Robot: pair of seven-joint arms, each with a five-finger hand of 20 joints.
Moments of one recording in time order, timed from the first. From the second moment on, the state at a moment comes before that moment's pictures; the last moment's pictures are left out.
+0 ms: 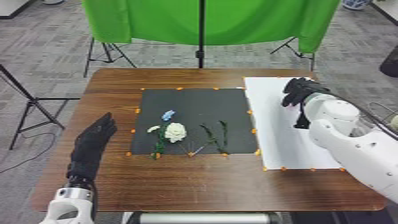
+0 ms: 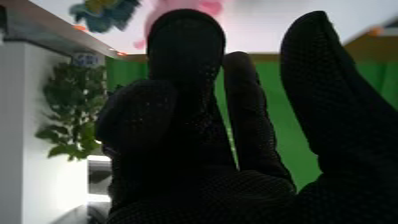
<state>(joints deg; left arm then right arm) 124.5 -70.7 -96.2 -116.2 58.4 4.8 11.3 -61.3 -39.2 47.2 -92.4 -118.3 -11.1 35.7</state>
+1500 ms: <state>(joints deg) 124.3 -70.8 -96.2 -116.2 58.4 4.4 11.2 -50.2 -48.1 25.3 -102.1 -109.0 15.4 22.3</state>
